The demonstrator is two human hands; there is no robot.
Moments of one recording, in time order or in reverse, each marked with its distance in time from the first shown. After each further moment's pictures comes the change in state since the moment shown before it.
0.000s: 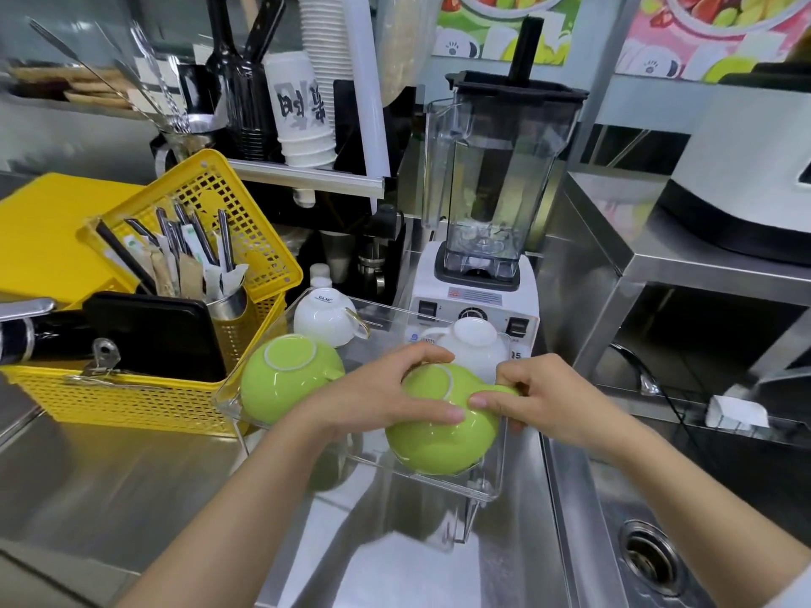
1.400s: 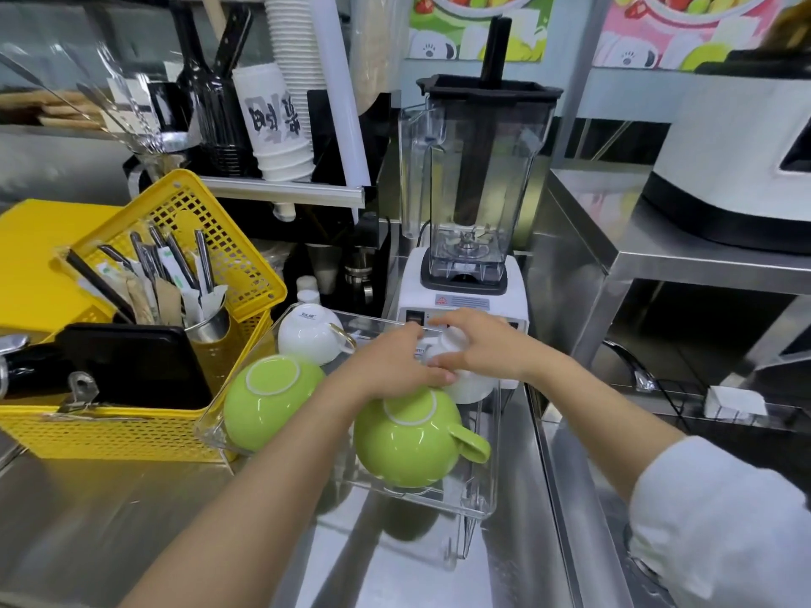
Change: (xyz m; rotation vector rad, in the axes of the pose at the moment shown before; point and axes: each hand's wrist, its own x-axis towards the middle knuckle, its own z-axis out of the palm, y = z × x) left_hand 0.058 0.016 -0.004 0.428 0.147 -0.168; right_hand 0.081 0.004 -0.003 -0.210 -0.090 0.053
